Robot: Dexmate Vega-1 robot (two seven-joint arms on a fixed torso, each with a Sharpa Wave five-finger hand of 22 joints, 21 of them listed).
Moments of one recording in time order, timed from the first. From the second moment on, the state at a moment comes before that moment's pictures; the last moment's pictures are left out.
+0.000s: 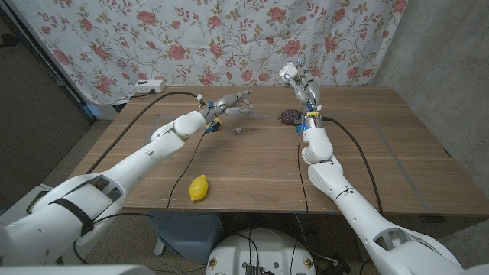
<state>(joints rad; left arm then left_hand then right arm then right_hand) 0.50 0.52 0.65 -1.18 0.01 -0.32 -0.14 1.06 0.11 0.28 -0.13 0.19 0.01 -0.11 0.19 0.19 0.48 -0.21 0.63 0.61 0.20 -0.08 0.24 0.40 0.11 0.19 0.23 0.19 -0.84 -0.17 -0.37 -1.36 0.29 0.56 -0.25 1.34 0.16 0.27 -0.14 0.18 0.31 -0.16 0.20 0.21 0.58 -0.03 0.83 0.42 0.57 -0.05 0.25 0.66 0.57 -0.05 0.83 0.22</state>
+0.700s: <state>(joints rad) 0.53 0.51 0.59 -1.22 -0.07 -0.38 -0.13 1.05 0.11 0.29 -0.14 0.19 0.02 -0.12 0.19 0.19 0.48 -0.21 0.60 0.58 0.20 -0.08 0.23 0.39 0.11 0.19 0.23 0.19 -0.84 -0.17 -0.37 -1.37 0.29 0.55 -0.25 1.34 0.16 0.26 -0.14 0.18 0.31 -0.15 0.20 0.21 0.58 -0.03 0.83 0.42 0.58 -0.05 0.26 0.67 0.57 -0.05 0.85 0.21</state>
